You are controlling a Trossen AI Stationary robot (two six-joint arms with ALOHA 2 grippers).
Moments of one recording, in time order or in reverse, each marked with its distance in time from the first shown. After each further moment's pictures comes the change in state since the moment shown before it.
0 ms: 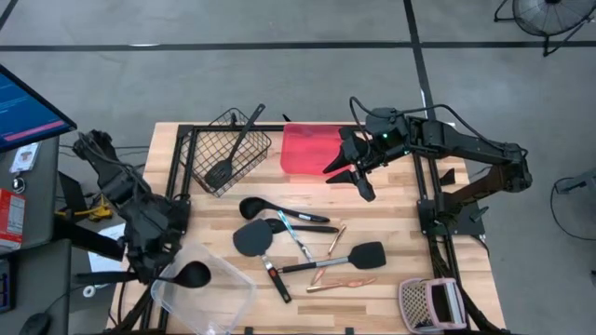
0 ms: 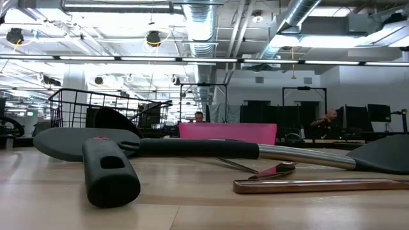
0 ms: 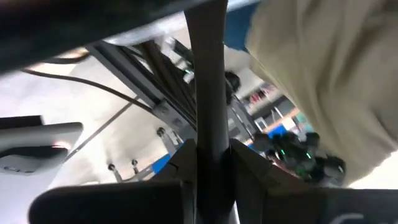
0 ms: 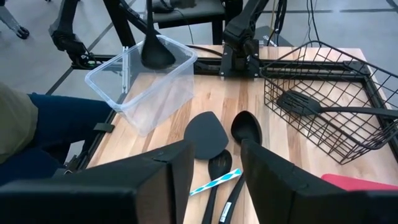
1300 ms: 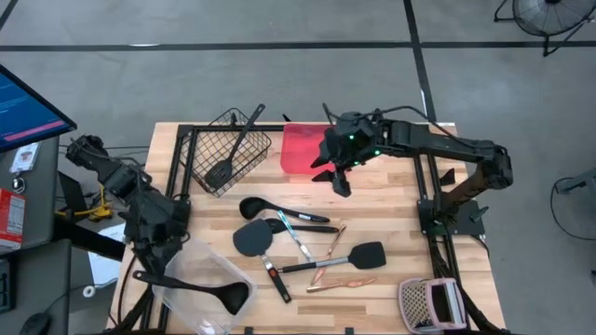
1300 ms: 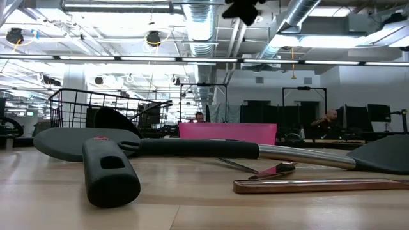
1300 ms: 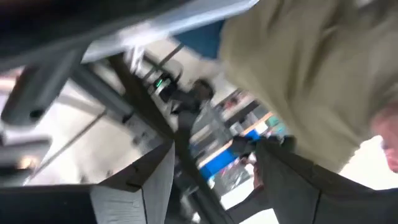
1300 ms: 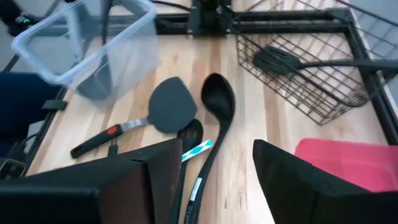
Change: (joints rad) left arm 0.161 -0.033 -0.001 0.033 0.024 0.045; right arm -0.056 0.157 -0.003 0.001 0.067 -0.023
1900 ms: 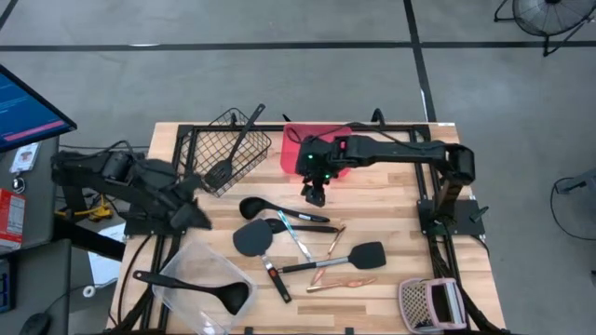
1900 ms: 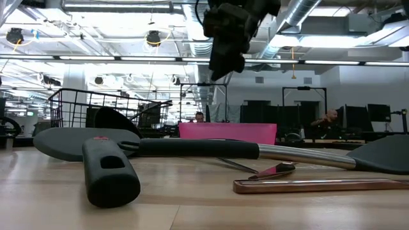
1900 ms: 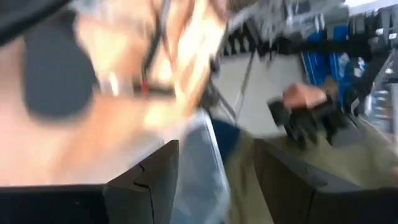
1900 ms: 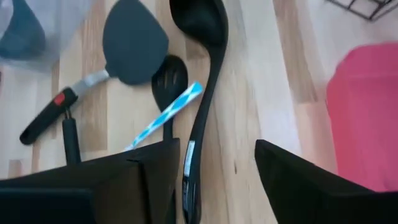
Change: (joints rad) left arm 0.370 -0.090 0.000 0.047 -0.501 0.785; right arm -0.008 0.298 0.002 -0.027 0.040 0.135
